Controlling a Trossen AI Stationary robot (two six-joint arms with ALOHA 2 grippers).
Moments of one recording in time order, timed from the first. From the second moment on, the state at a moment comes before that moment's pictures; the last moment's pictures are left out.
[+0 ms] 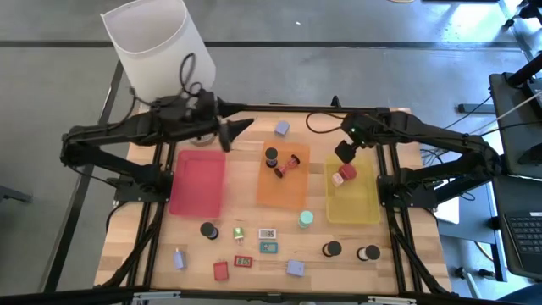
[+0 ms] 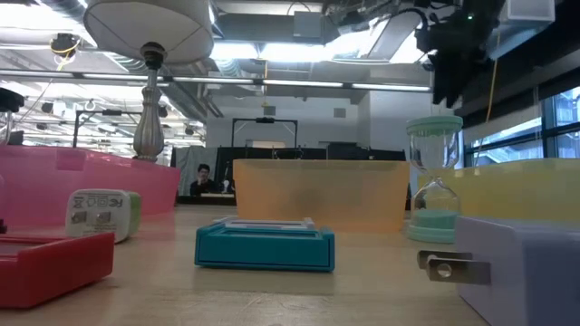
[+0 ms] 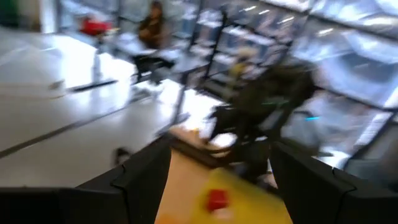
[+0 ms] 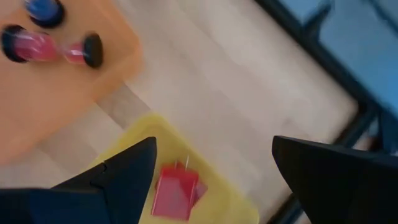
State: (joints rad) left arm 0.09 1.10 1.29 -0.25 -0.31 -0.33; right arm -0.29 1.15 1.12 -1.15 0.30 0.37
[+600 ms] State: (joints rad) left arm -0.04 1.11 1.29 -0.09 -0.59 -0.13; right arm -0.52 1.46 1.12 -0.73 -0.02 0.15
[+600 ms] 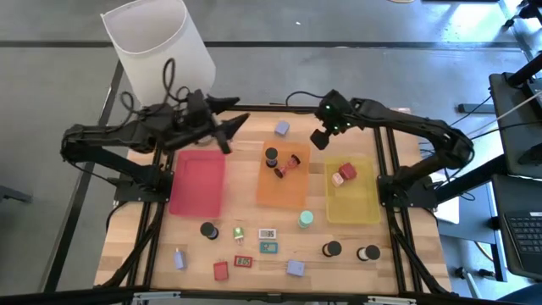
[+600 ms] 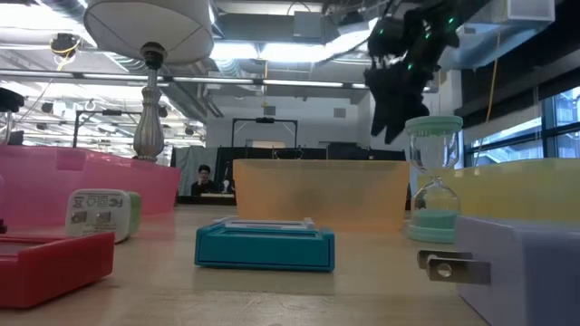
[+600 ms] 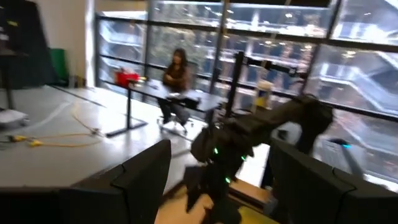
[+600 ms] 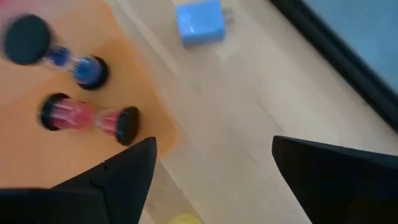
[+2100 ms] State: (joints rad) left arm 0.15 1.80 1.29 0.13 -0.89 -0.72; right arm -0.91 1.34 1.12 -0.77 0.01 -0.12
